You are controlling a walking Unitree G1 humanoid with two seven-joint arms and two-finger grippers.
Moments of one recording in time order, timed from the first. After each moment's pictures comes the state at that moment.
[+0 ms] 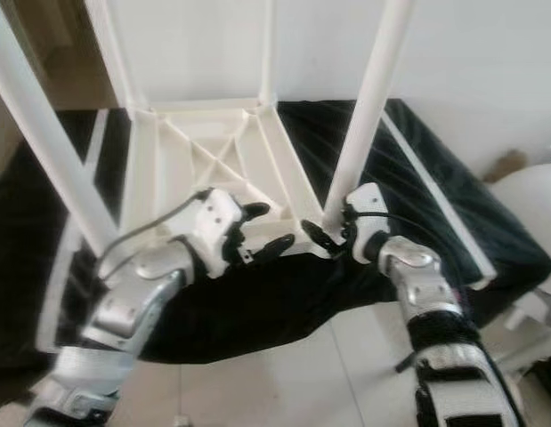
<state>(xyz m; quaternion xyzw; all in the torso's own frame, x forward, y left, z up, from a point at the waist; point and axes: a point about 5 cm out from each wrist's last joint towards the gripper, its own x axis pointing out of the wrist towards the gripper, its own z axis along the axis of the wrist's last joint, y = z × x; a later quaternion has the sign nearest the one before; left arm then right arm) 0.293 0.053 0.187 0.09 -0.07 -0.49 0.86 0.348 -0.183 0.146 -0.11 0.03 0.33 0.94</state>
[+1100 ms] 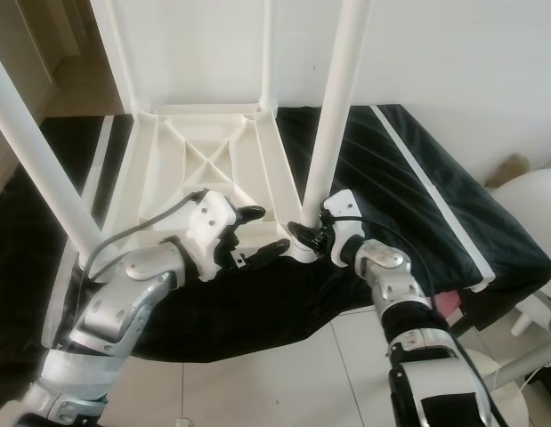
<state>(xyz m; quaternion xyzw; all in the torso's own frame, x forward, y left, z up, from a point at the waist) 0.291 0.059 0.189 0.10 -0.06 -0.49 0.86 0.356 -0.158 0.127 -0.06 0.02 0.25 0.97</state>
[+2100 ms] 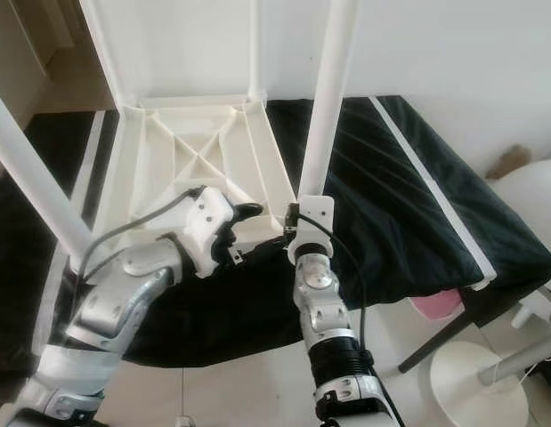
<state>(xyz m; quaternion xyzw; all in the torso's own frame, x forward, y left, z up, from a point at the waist) 0.292 0.062 0.189 0.10 -0.05 -0.49 0.86 0.332 -0.097 0.133 0.02 -0.01 -0.03 1.00</state>
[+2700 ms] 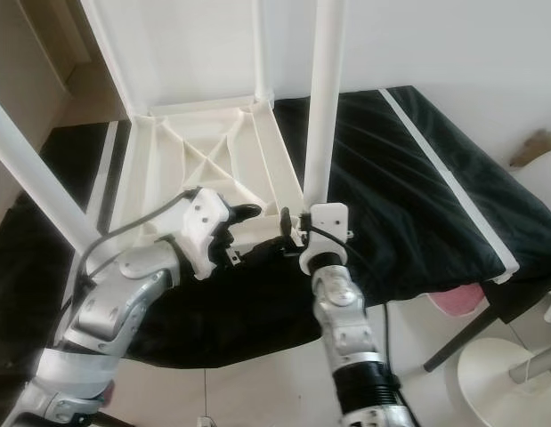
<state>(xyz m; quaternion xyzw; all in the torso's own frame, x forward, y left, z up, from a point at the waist) 0.289 0.070 0.186 0.10 -0.04 -0.49 0.86 0.312 -0.126 0.140 0.01 -0.07 0.10 0.99</state>
